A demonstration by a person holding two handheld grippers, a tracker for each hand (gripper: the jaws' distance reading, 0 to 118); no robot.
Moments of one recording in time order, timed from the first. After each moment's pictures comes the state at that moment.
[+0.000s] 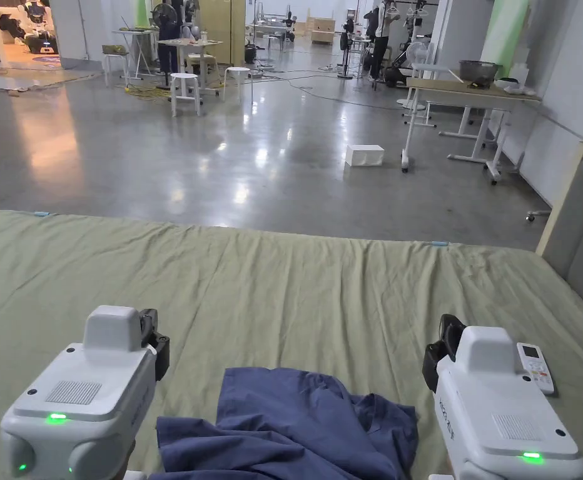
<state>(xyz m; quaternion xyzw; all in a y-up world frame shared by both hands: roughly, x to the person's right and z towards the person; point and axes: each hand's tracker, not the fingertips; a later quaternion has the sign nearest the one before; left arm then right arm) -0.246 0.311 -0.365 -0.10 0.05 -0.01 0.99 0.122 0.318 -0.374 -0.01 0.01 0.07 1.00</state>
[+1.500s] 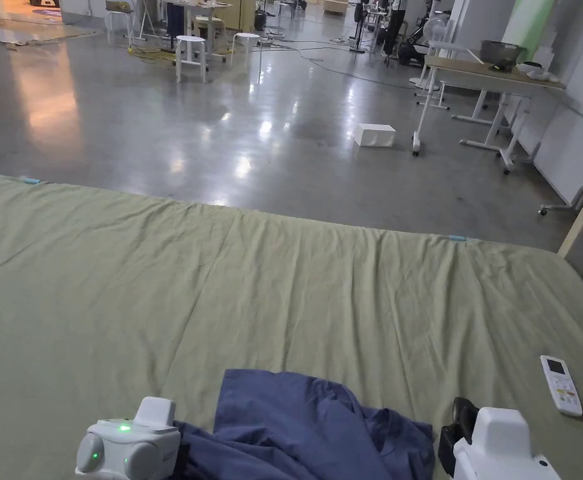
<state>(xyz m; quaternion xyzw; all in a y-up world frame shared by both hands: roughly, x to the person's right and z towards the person) -0.257 0.095 -0.503 -0.45 -0.02 0.01 0.89 0.130 0.235 -0.415 -0.15 -0.01 0.08 0.99</state>
